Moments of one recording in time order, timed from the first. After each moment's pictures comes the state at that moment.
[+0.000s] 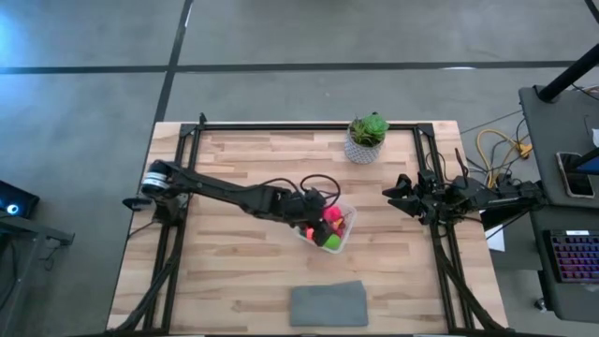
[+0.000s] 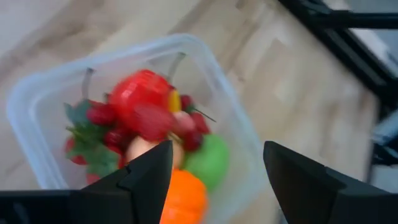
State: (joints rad) left arm -0.15 1.85 1.48 -0.41 -0.16 -0.80; right arm 0.12 0.05 0.04 0.21 0.08 0.64
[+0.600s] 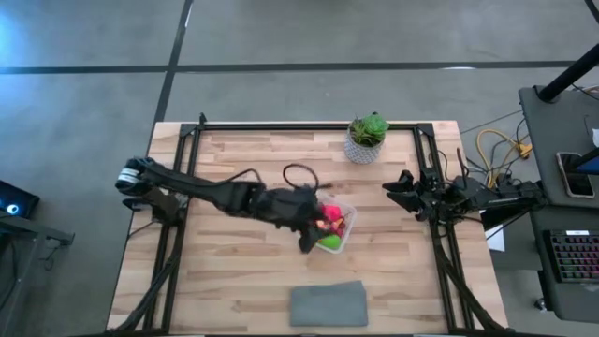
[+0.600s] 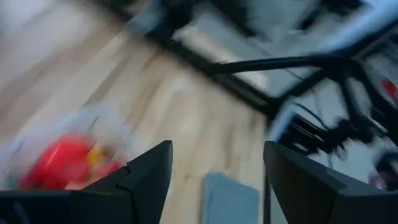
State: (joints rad) left arm -0.20 1.64 1.48 -0.30 -0.10 -0.70; right arm 0.12 0.05 0.04 0.22 0.19 0.59
